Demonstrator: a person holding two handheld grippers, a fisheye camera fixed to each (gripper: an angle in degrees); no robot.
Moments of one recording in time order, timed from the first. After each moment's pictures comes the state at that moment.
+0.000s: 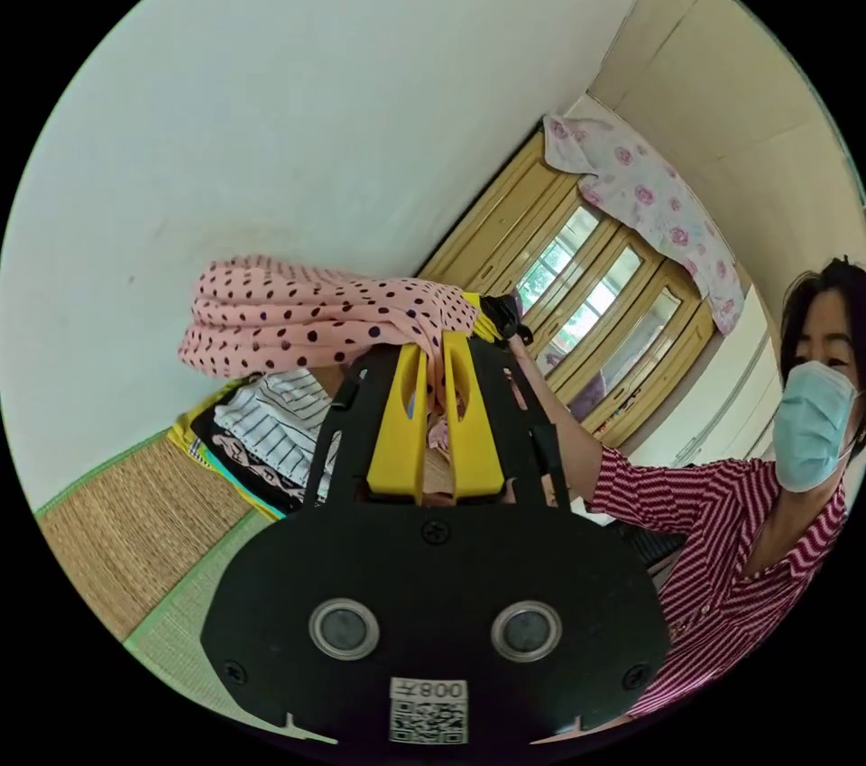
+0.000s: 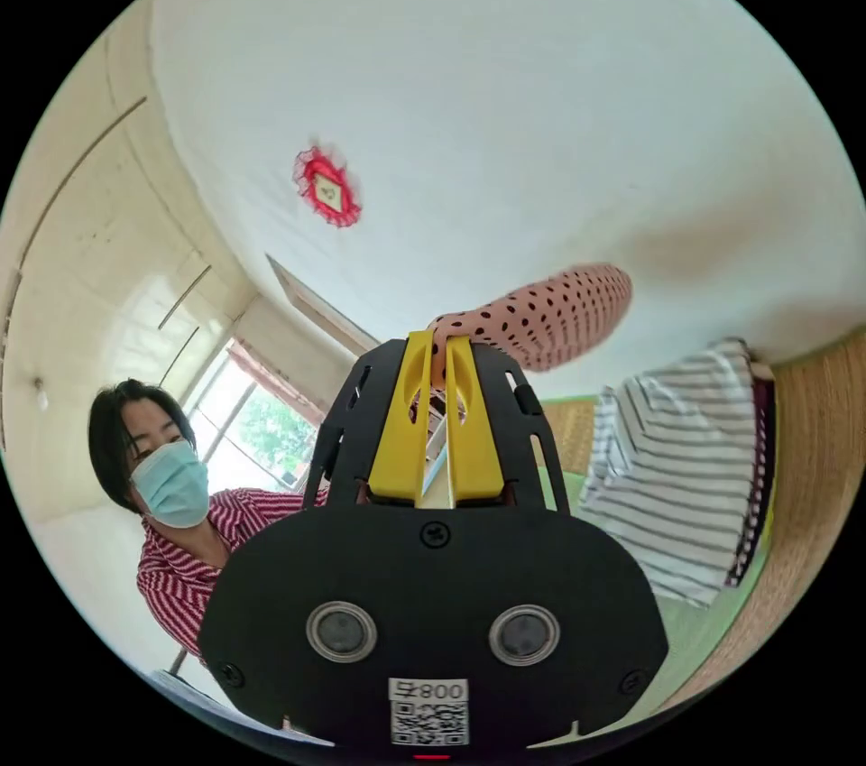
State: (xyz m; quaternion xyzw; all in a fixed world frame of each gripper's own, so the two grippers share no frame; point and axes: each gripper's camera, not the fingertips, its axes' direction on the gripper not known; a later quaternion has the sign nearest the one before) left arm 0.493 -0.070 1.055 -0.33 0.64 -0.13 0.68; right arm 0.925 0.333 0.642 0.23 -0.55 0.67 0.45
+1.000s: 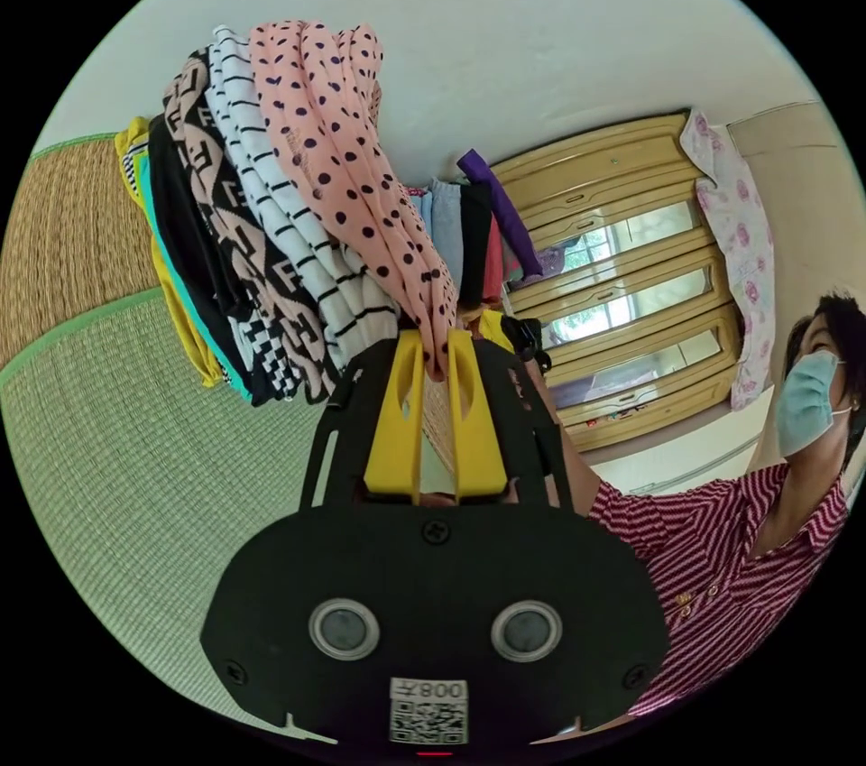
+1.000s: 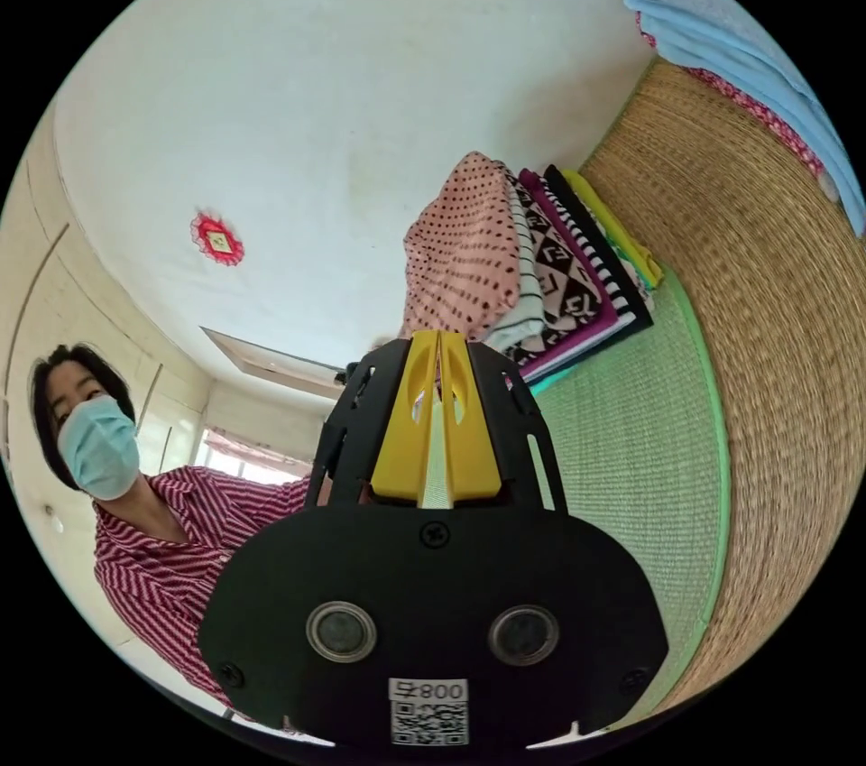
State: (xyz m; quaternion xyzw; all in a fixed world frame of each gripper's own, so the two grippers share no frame) left arm 0.638 0.130 1.177 -0.52 0.58 -0.21 0.59; right arm 0.807 0.453 0.606 0.10 -0.52 0.78 0.34
